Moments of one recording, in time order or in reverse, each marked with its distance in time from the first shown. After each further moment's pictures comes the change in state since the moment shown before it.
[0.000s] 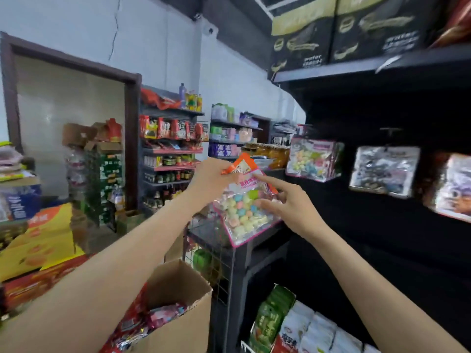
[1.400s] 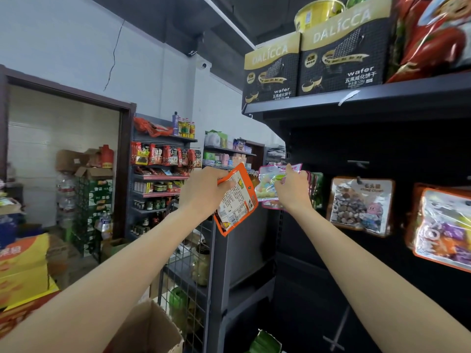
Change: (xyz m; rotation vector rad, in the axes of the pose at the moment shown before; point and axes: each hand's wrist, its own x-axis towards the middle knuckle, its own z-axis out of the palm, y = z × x) left_hand 0.051 0.058 0.033 0.265 0.175 -0.026; right_hand 0.103 0.038 -0.086 -0.308 0.380 0.273
